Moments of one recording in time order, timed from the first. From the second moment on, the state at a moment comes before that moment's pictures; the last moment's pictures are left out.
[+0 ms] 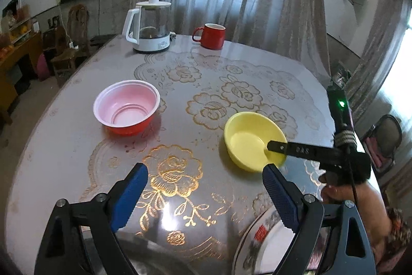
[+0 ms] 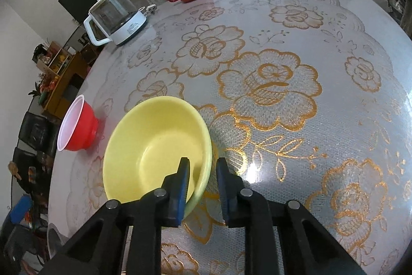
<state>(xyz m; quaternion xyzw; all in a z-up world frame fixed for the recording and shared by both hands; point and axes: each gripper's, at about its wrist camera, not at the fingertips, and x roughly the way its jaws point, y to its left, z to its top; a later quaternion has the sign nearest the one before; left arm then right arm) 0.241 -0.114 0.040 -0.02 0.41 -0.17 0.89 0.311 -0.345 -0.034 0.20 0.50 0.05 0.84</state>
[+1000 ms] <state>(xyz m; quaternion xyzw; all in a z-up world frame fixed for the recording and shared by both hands) 0.308 -0.196 -0.021 0.04 0.49 -0.21 0.85 0.308 -0.346 -0.037 0.20 0.50 0.05 0.84</state>
